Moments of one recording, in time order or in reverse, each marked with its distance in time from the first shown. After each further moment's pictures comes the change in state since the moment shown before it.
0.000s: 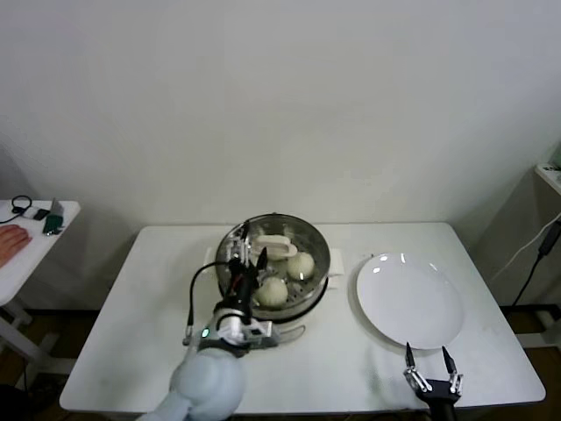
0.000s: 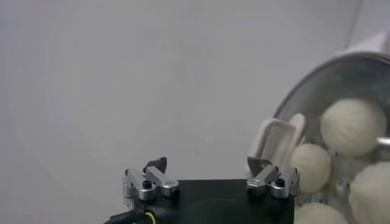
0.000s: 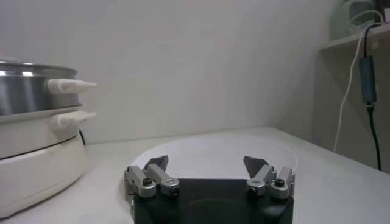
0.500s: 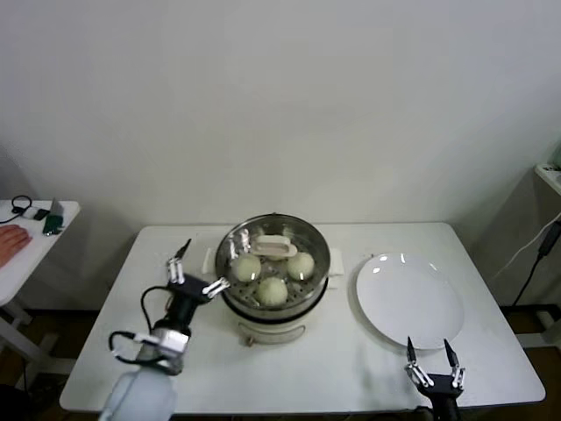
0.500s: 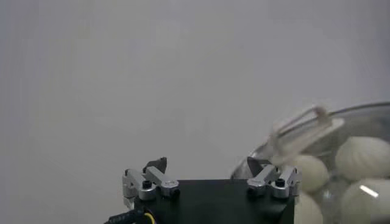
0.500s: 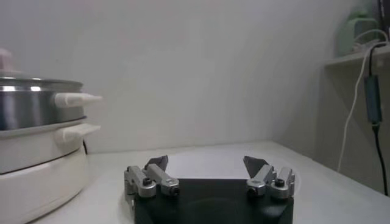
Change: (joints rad) left arm 0.286 0.000 -0.418 0.045 -0.776 -0.471 -0.134; right arm -0.010 -0.029 -0.005 0.047 -0.023 0.001 0.031
